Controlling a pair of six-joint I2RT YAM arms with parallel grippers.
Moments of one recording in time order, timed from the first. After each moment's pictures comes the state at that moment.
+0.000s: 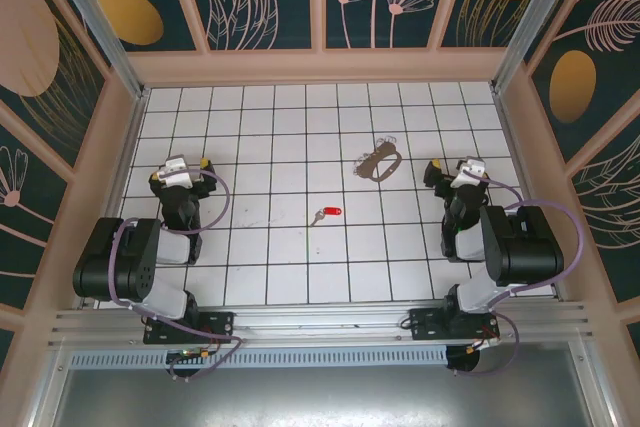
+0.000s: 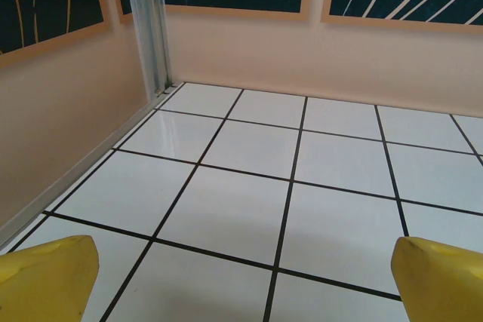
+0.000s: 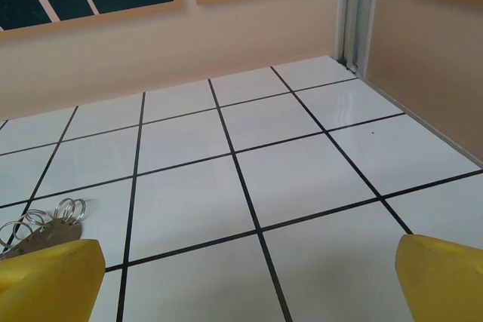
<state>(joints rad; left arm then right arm) -0.04 1.52 0.23 1.18 -0.28 -0.08 0.00 1.57 0.20 1.23 0.16 0.13</state>
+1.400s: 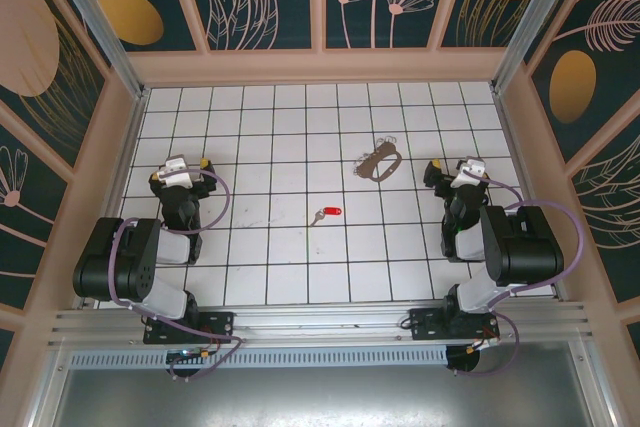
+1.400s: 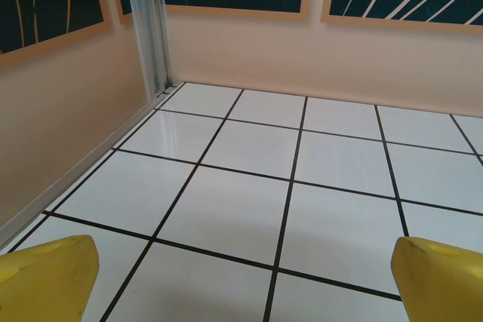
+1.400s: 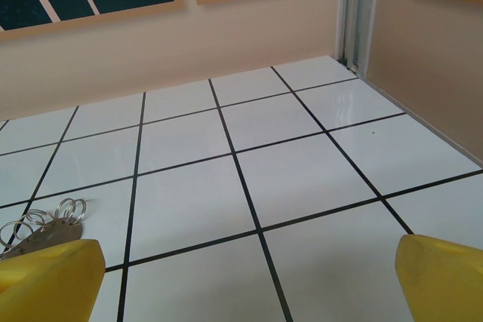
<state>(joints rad) -0.04 1.52 0.23 1.18 -0.28 -0.08 0.00 1.57 0.20 1.23 0.16 0.13</state>
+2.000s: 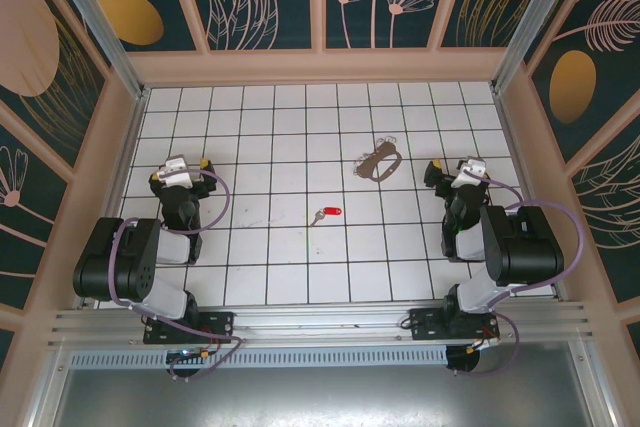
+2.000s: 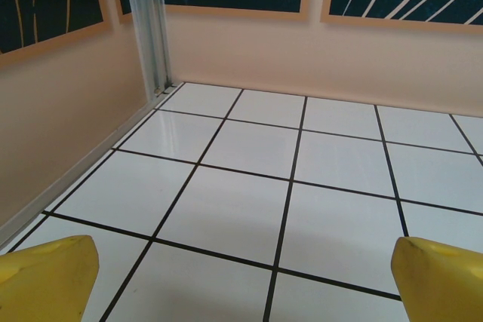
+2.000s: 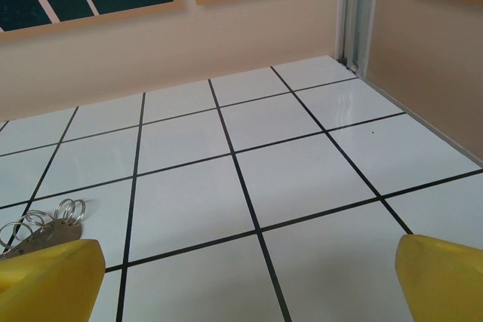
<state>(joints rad) -0.04 1.52 0.23 1.17 -0.27 -0.08 -0.01 1.57 0.20 1.23 0.15 0.13</state>
